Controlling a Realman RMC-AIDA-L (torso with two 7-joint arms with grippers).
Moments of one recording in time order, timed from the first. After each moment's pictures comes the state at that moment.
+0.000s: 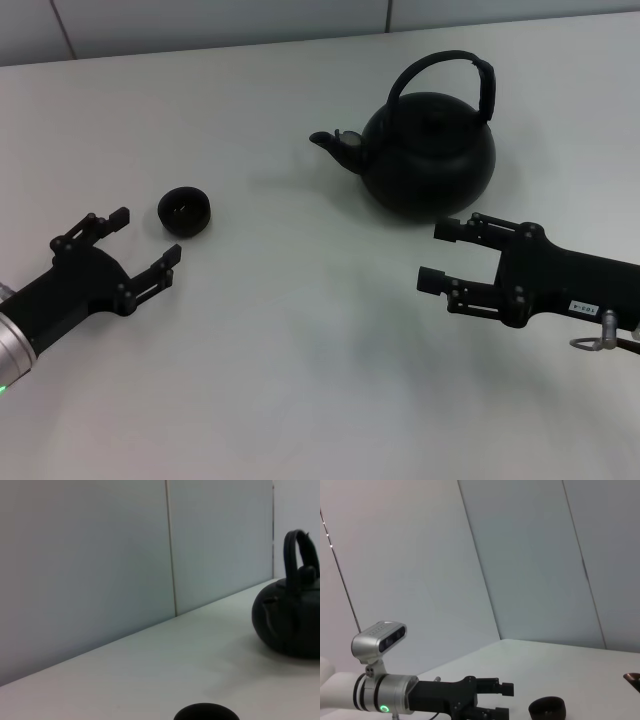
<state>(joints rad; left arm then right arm) -0.38 -2.08 1.04 0.22 1.23 1.17 -0.53 0.36 2.08 -0.51 -0.43 -1.95 -1.71 1.03</state>
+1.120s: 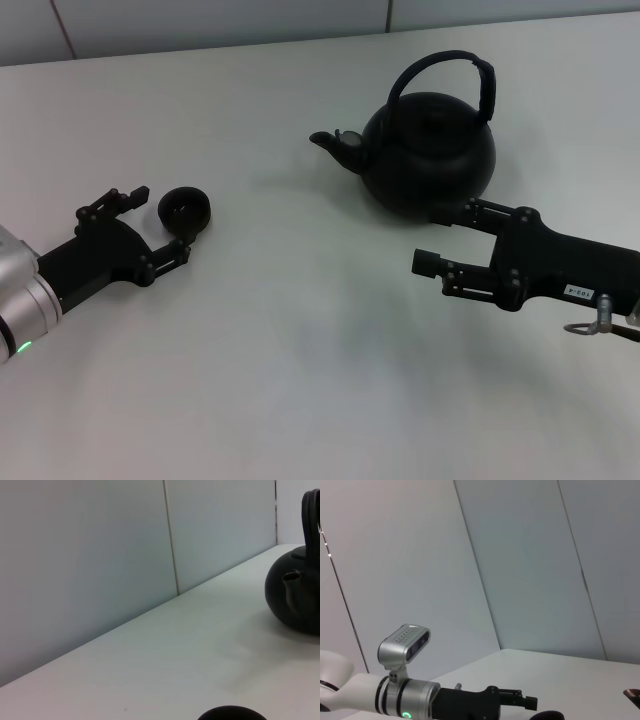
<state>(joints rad) -0.50 -2.08 1.08 0.20 1.23 1.02 -0.54 0.38 2.08 -0.51 -0.43 -1.92 -1.71 1.05</state>
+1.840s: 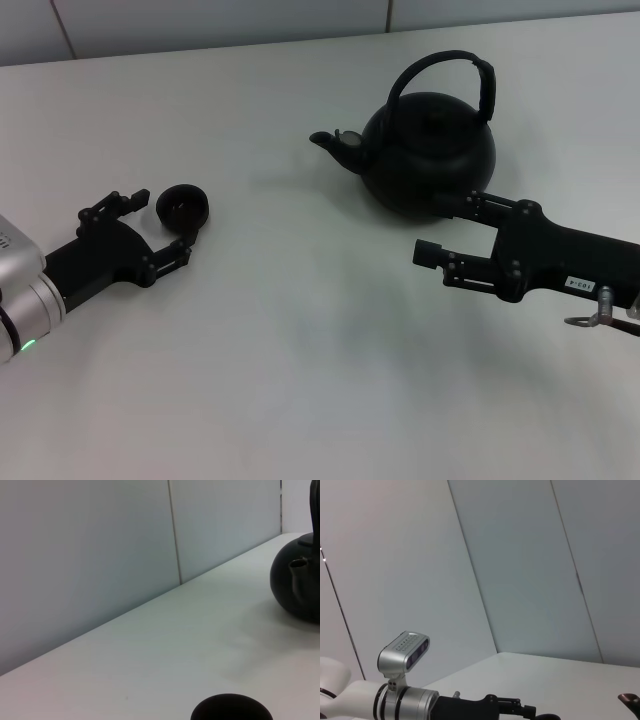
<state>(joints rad) -0.52 -2.08 1.08 0.19 1.23 0.98 -0.54 0.38 2.08 -0.51 -0.44 -1.91 -1.70 1.07</state>
